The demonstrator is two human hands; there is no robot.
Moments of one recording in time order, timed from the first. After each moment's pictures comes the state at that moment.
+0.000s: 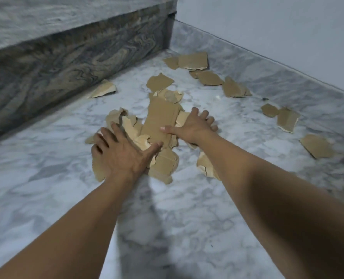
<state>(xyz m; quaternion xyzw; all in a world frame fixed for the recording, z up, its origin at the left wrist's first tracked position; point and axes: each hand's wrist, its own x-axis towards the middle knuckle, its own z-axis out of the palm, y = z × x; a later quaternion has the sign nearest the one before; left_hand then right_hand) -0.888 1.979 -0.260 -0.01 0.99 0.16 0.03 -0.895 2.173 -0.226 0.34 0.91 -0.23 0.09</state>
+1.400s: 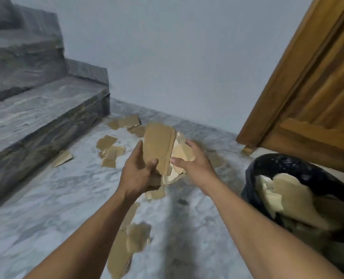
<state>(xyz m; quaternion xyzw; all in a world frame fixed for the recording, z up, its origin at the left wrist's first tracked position) -0.754 2.043 -0.034 0.26 0.67 0.66 0.22 -0.647 2.191 -0.015 0.33 0.73 -0.57 -0.19</state>
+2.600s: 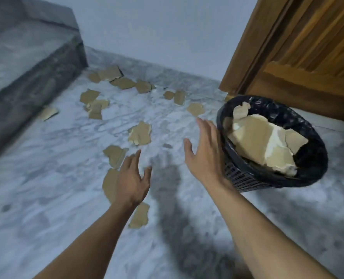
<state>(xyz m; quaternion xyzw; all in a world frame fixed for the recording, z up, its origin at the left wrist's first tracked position) -0.626 1.970 -0.118 0.30 0.87 0.36 0.14 -0.508 2.129 -0.038 0.36 0.87 -0.22 -0.26</state>
